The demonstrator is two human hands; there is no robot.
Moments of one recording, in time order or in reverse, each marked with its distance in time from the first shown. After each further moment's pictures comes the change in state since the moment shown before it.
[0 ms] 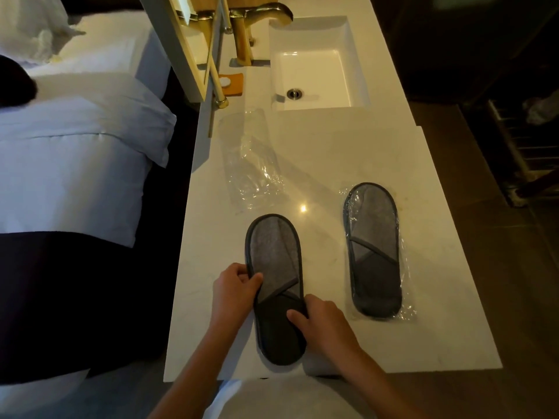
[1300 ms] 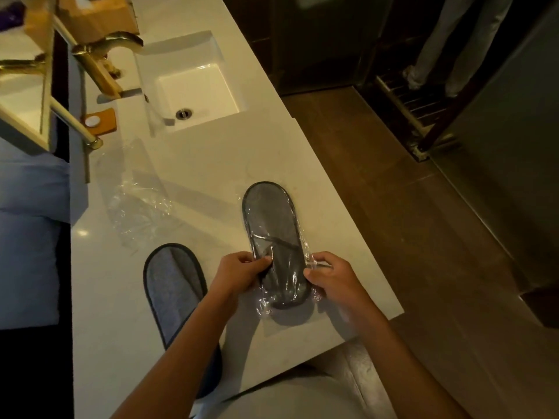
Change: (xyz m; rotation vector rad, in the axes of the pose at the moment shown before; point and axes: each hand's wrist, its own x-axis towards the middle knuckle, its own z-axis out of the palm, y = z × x) left_hand -0.035 0.138 0.114 -0.209 -0.570 -0.068; right_hand -0.010 0.145 -0.115 1.097 0.260 0.177
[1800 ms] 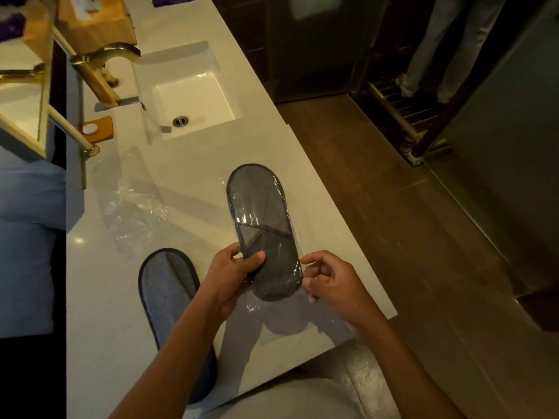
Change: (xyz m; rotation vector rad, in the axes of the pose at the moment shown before) left_hand -0.023 0.018 -0.002 -0.286 -0.127 0.096; right_hand -0.026 -0.011 -0.016 -0.099 -0.160 -0.263
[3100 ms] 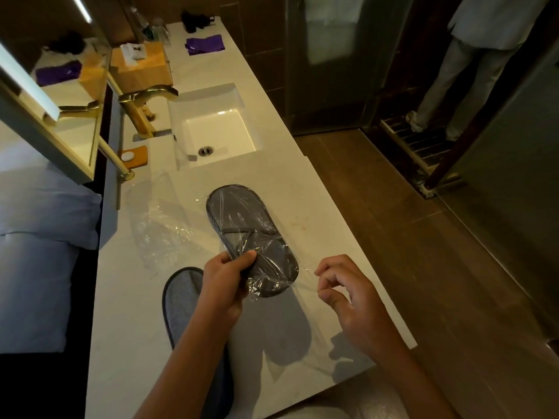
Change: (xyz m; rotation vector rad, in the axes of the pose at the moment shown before) left_hand -0.018 0.038 -0.017 -0.290 0.184 0.088; right_hand -0.019 -0.046 0.020 -0.378 0.145 -0.548
